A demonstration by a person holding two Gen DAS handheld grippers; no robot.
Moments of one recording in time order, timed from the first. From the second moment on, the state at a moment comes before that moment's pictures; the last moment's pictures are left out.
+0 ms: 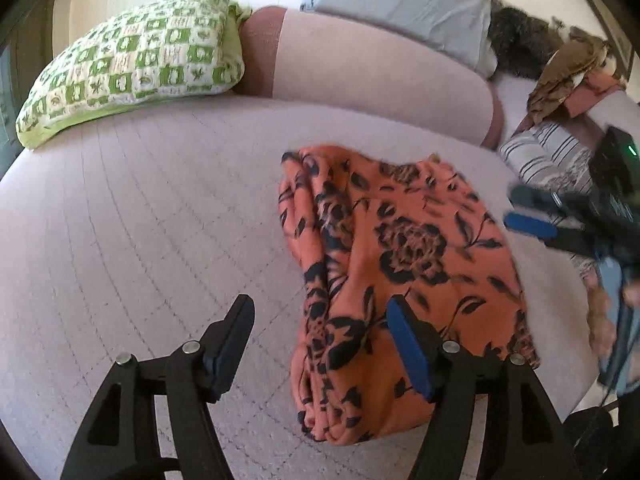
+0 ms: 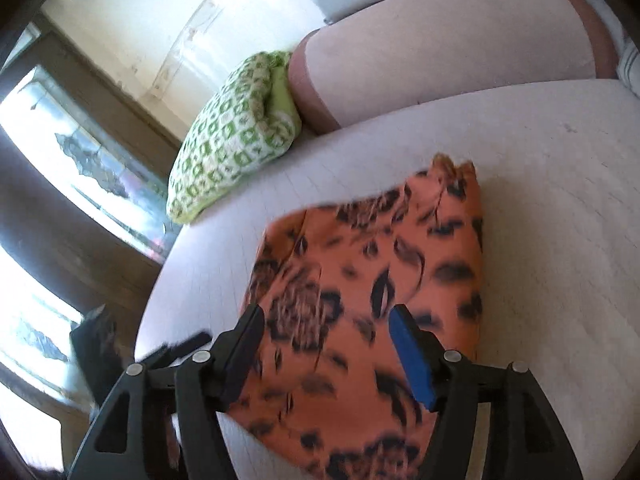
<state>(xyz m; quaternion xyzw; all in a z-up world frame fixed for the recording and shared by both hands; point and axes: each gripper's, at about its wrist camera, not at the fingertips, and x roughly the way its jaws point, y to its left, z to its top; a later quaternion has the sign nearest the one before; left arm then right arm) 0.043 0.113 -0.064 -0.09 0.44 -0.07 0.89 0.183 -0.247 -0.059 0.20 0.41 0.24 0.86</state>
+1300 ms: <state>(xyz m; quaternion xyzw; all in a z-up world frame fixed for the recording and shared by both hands) -0.087 0.096 -0.041 -0.05 0.43 0.02 0.90 -0.016 -0.218 -0.099 0.04 0.45 0.02 0.89</state>
